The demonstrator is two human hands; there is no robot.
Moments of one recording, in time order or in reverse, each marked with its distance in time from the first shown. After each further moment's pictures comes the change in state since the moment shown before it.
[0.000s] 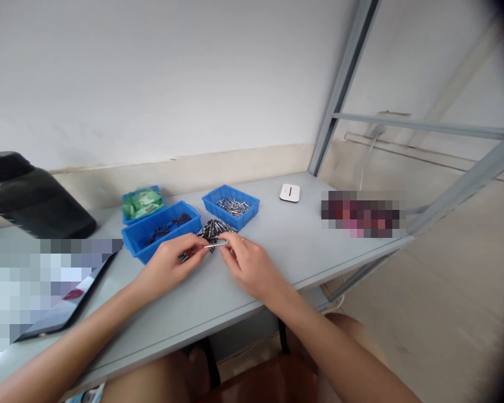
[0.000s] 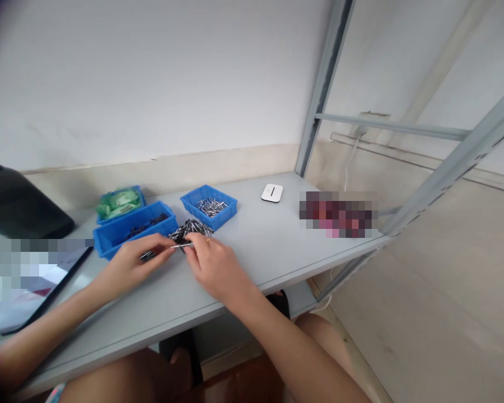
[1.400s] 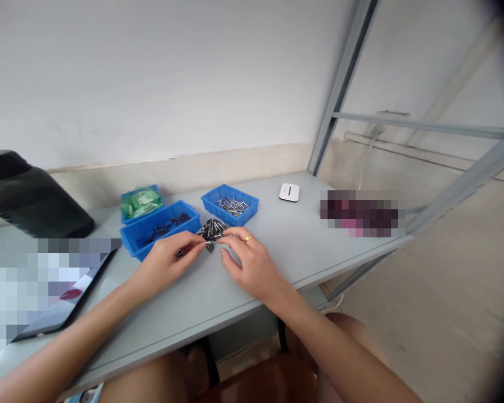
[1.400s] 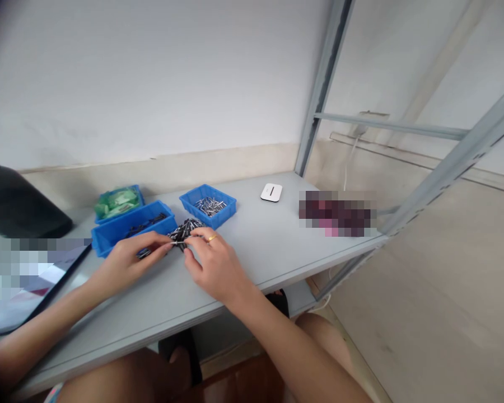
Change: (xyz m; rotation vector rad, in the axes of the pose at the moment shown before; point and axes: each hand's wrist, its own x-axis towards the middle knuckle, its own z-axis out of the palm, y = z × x) left_hand 0.001 -0.002 -0.003 0.036 0.046 -0.002; right_hand -0.001 0.004 0.001 0.026 0.185 -0.130
